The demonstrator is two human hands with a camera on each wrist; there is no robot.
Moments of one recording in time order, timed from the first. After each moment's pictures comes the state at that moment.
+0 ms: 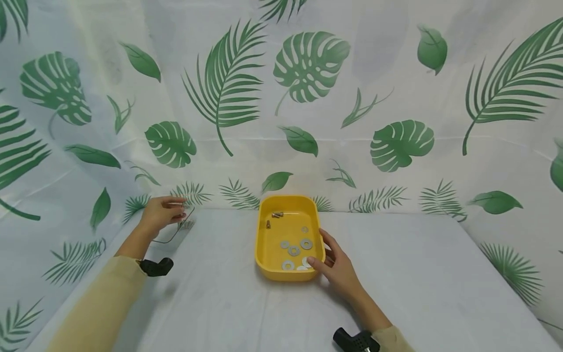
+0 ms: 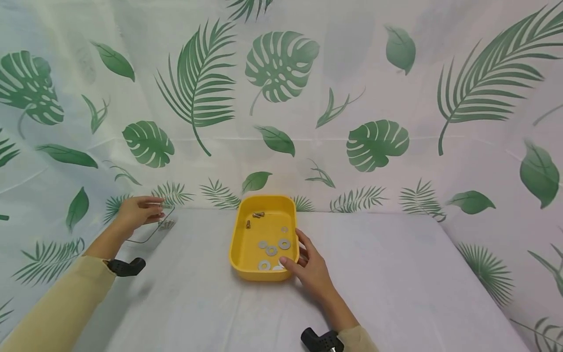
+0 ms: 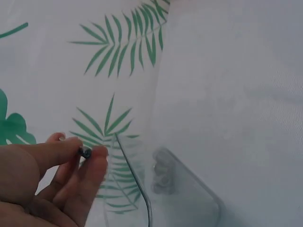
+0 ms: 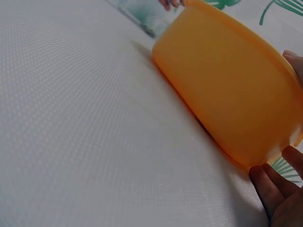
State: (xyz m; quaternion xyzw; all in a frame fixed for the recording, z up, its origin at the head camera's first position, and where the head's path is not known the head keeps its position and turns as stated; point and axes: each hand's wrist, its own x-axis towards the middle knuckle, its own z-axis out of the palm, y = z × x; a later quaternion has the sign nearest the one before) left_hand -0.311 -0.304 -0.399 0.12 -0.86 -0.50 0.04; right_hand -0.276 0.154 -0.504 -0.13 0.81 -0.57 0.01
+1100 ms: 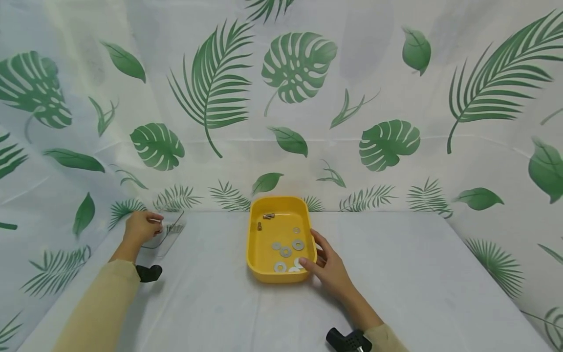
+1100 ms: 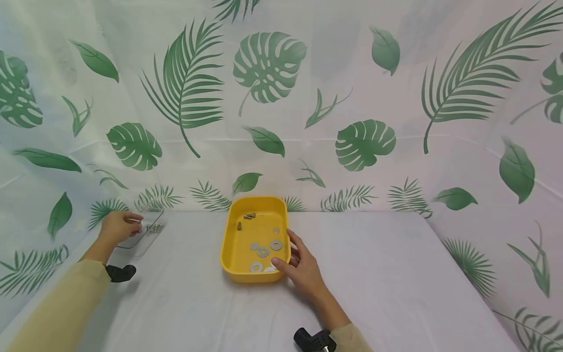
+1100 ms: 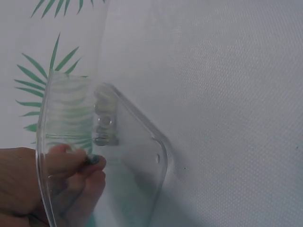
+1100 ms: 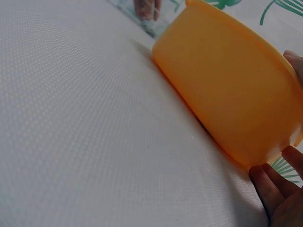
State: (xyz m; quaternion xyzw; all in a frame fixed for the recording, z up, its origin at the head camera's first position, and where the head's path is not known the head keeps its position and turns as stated) left_hand -0.320 -0.332 -0.439 0.17 -0.92 -0.34 0.06; right_hand -0.274 0.154 -0.505 -0.13 0.81 -0.57 0.01
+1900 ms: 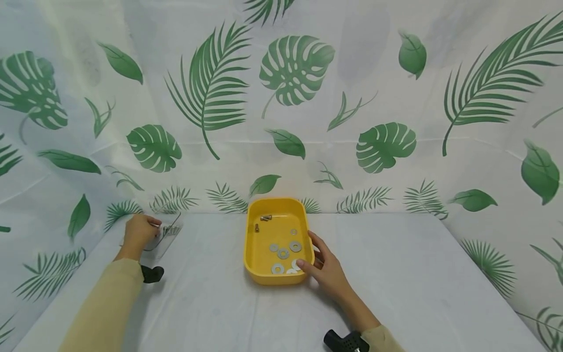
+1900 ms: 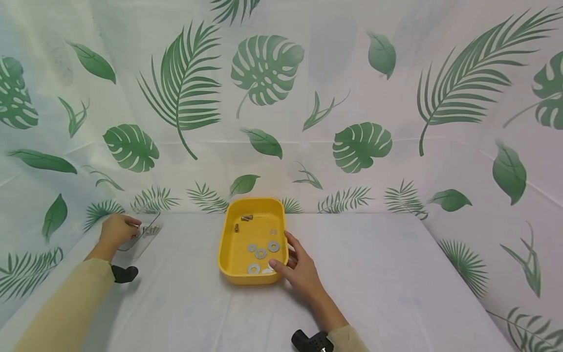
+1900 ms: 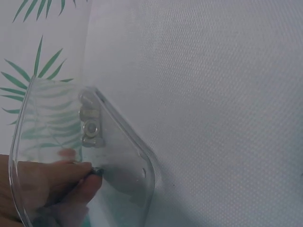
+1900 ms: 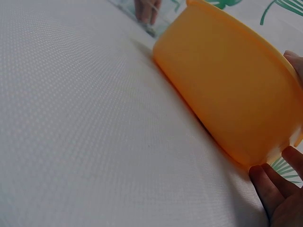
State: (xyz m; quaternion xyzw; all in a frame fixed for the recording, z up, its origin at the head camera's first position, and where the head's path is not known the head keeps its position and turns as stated) left_hand -0.328 -0.321 -0.446 0.23 -0.93 -0.28 0.07; right_hand -0.273 0.154 -0.504 -0.12 0.81 -0.57 0.01
